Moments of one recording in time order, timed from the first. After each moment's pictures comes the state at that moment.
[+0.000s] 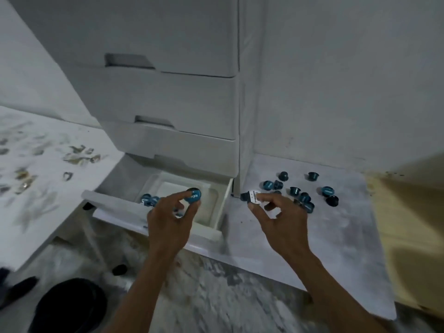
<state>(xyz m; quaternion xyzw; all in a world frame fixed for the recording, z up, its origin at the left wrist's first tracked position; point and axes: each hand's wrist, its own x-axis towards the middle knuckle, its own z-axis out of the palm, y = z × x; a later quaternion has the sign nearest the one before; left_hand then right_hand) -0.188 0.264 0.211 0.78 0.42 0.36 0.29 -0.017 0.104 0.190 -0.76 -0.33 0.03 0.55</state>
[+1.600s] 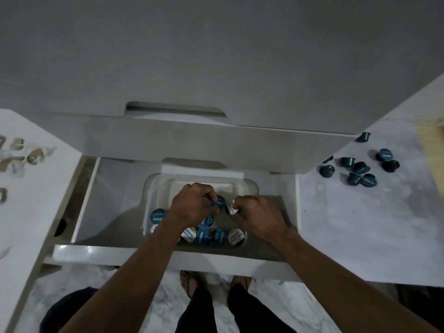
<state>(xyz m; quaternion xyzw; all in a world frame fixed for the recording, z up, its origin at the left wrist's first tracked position) -0.133 0.524 0.067 0.88 0.25 -0.12 0.38 -0.045 0.346 0.075 -0.87 -0.42 0.22 0.14</state>
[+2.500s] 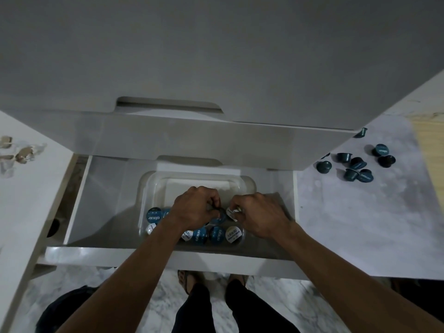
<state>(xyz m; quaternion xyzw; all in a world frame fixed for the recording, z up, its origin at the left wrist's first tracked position) -0.131 0.515 0.064 0.89 0.21 -0.19 0.35 -0.040 0.345 0.086 -0.86 -0.42 0.28 0.09</state>
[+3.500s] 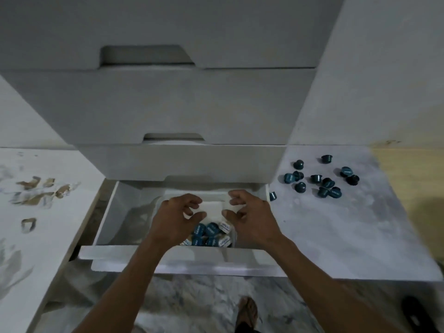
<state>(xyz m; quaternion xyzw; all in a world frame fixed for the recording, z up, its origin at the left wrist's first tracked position) -0.189 0.488 0.170 0.91 0.24 0.06 0.34 -0.082 0.305 0.164 -0.84 -0.27 0.18 0.44</state>
